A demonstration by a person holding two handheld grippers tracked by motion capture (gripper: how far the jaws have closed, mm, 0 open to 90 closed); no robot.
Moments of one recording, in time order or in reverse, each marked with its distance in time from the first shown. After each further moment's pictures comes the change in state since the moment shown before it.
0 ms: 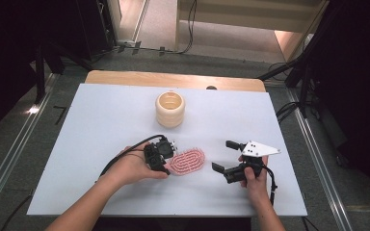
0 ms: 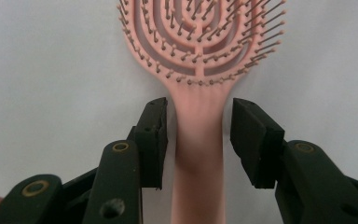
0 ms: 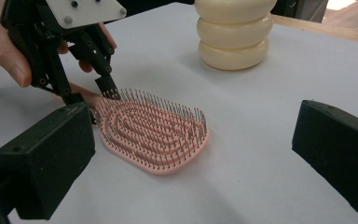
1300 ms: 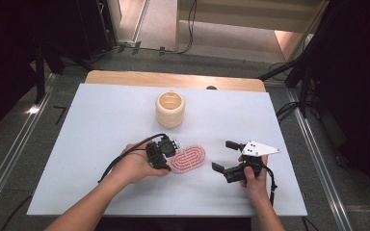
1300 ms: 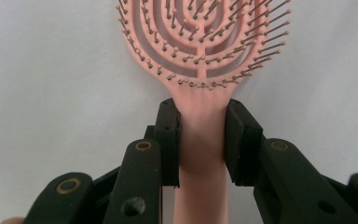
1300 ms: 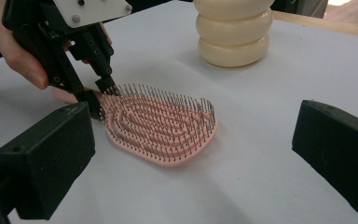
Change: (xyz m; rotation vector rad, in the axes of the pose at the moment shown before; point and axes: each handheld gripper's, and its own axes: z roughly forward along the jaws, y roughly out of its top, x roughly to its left) left arm 0.001 0.005 0.001 -0.012 0.028 -0.042; right arm -0.002 -0.001 0.001 0.004 0.002 0.017
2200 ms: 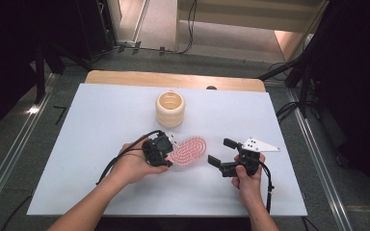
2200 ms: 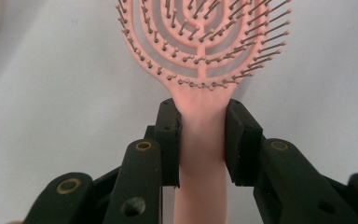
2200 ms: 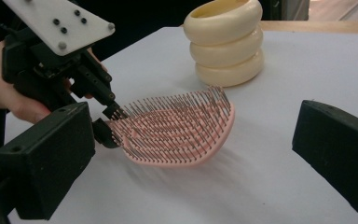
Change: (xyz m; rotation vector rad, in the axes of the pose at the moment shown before) left arm 0.001 -0.006 -0.016 -0.143 0.041 -0.028; right arm 0.013 0.012 0.007 -0.077 -0.033 0.191
